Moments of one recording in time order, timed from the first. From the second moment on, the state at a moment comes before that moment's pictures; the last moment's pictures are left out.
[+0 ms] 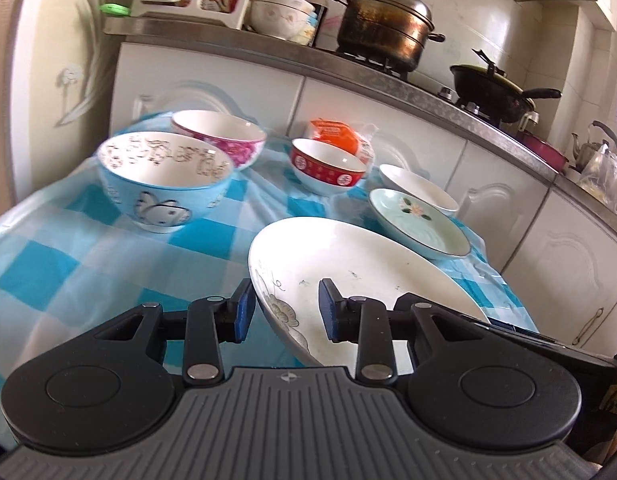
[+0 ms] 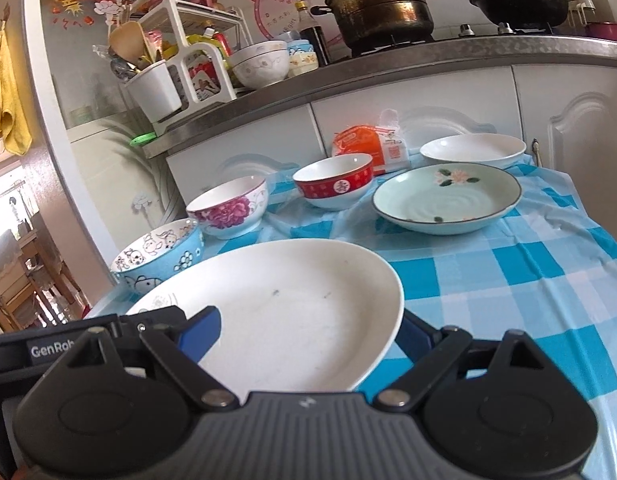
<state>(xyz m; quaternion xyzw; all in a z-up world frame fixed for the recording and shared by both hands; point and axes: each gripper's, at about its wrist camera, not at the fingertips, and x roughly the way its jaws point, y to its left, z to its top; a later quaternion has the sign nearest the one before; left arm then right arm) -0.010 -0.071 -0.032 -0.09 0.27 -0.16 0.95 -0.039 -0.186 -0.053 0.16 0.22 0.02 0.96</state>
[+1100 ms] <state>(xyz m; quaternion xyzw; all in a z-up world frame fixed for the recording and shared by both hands) -0.015 0.031 -0.045 -0.17 0.32 0.00 0.93 -0.017 -0.079 -0.069 0.10 0.27 0.16 0.94</state>
